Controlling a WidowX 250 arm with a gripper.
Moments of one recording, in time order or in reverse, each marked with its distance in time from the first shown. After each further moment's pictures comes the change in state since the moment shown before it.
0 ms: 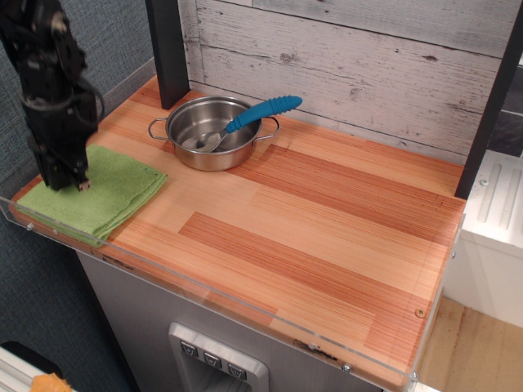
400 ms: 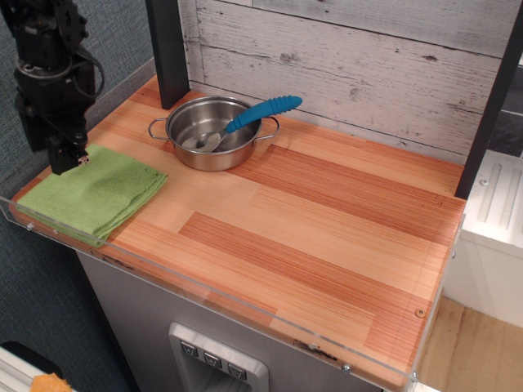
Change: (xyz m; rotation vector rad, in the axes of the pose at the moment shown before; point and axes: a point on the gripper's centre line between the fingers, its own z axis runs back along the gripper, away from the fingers) arm 0.006 0.007 0.024 0.060 0.011 0.026
